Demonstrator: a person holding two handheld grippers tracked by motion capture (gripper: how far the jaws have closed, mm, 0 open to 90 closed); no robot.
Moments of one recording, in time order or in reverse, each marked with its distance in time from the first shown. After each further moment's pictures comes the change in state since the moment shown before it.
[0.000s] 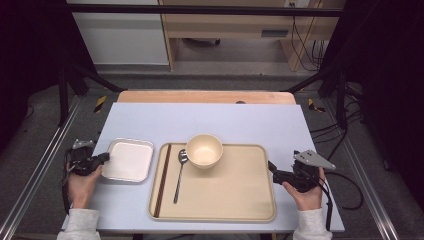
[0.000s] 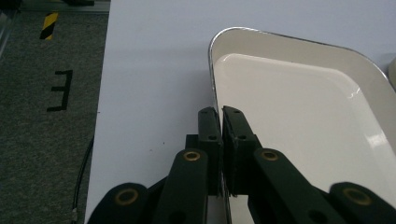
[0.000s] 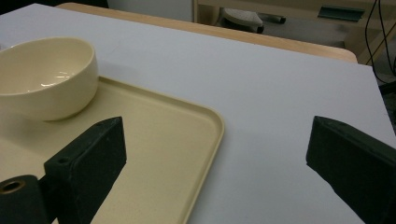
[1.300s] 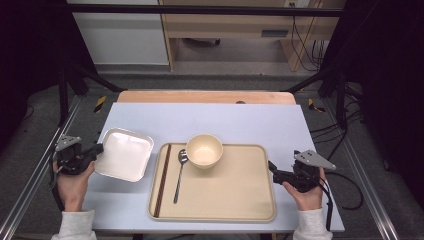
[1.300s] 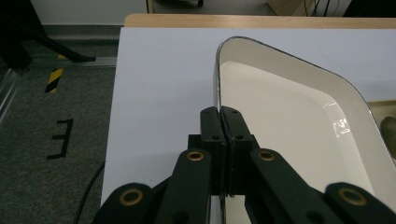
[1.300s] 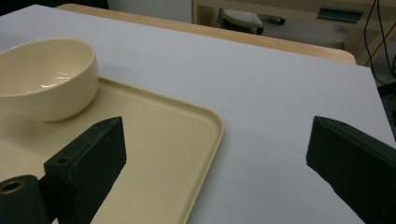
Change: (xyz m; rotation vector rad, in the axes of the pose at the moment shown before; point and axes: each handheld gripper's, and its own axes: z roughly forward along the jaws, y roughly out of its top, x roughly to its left) left arm -0.021 0.019 -0.055 -0.194 -0.037 0.052; right arm 0.000 0.001 -0.001 -0.001 -0.001 0.003
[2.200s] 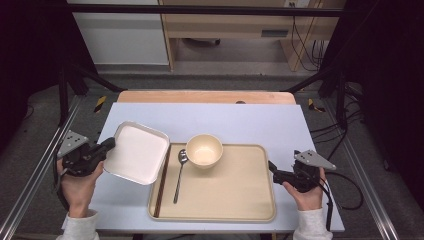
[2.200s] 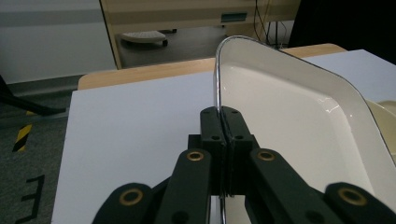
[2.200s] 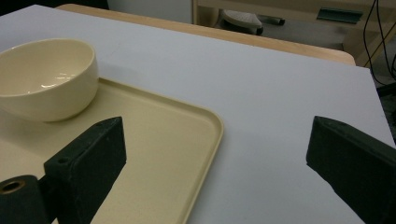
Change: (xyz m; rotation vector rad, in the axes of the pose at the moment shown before) left arm -0.060 0.025 -0.035 -0.139 -0.120 0.119; right arm 0.000 0.000 0.000 -0.002 -0.002 -0.005
